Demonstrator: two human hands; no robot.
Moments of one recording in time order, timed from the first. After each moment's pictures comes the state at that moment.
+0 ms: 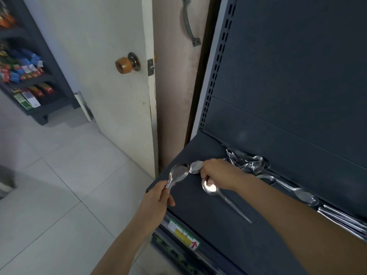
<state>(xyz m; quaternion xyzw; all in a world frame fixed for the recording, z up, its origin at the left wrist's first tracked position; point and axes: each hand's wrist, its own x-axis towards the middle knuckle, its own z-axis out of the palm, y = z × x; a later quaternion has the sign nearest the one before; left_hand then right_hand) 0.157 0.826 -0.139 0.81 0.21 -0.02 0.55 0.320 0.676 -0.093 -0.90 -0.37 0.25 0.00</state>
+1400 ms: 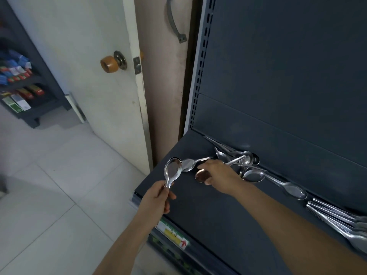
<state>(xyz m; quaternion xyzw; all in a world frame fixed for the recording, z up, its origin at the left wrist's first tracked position) 0.172 0.792 -0.126 0.68 0.28 -0.03 0.68 0.328 0.635 -0.129 -0.92 -0.32 0.20 0.08</state>
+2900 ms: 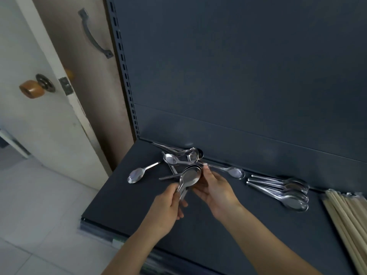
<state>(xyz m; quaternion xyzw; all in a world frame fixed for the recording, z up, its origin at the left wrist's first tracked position) 0.205 0.680 -0.103 0.82 0.04 -0.09 0.56 0.246 0.542 -0.067 -0.57 0.20 0.17 0.78</state>
